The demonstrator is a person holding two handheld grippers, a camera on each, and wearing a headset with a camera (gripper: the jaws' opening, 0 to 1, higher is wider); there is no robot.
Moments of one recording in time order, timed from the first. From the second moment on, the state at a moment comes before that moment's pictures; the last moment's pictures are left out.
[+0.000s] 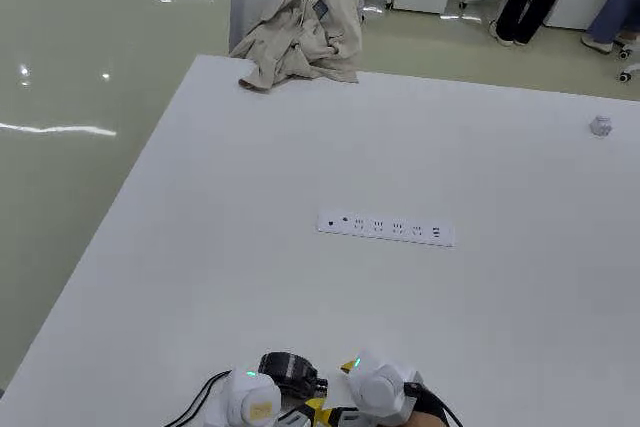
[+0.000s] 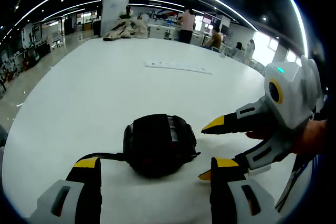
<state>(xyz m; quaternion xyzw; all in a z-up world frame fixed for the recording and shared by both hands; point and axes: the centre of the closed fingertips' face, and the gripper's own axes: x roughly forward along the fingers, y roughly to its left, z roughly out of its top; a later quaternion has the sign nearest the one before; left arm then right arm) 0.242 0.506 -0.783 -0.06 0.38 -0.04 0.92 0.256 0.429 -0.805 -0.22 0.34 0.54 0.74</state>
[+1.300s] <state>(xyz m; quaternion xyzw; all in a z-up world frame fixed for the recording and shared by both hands) 0.210 0.512 -0.758 -0.05 0.34 -0.09 0.93 0.215 0.390 -0.766 -0.13 0.33 0.43 0.83</state>
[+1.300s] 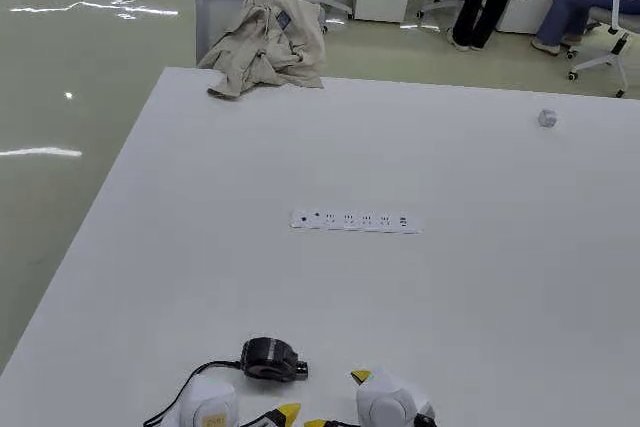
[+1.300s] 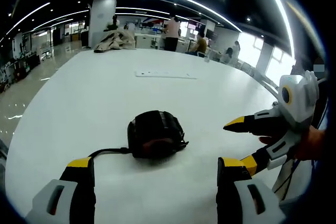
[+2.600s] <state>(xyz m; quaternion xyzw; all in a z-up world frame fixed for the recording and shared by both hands) 0.160 0.530 -0.740 -0.06 0.33 -0.11 0.94 0.169 0.341 -0.715 -0.08 0.31 0.37 0.87</state>
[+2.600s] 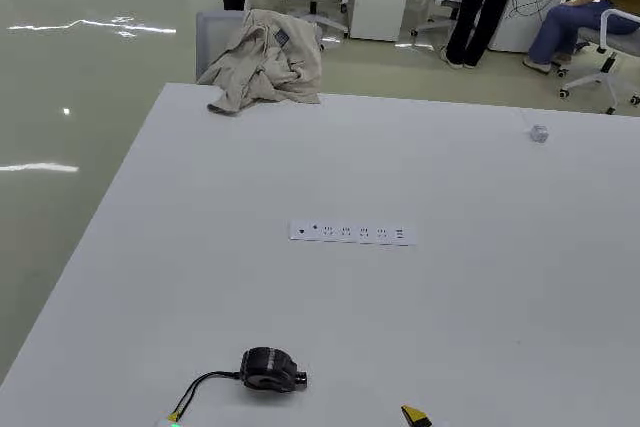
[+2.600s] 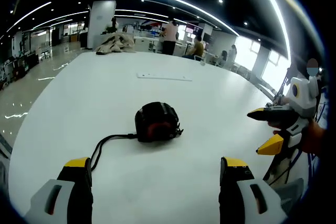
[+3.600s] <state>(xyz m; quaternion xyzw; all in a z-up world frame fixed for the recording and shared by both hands) 0.117 0.556 -0.720 -0.06 0.32 -0.10 0.94 0.136 0.324 -0.703 -0.09 0.33 0.36 0.87</state>
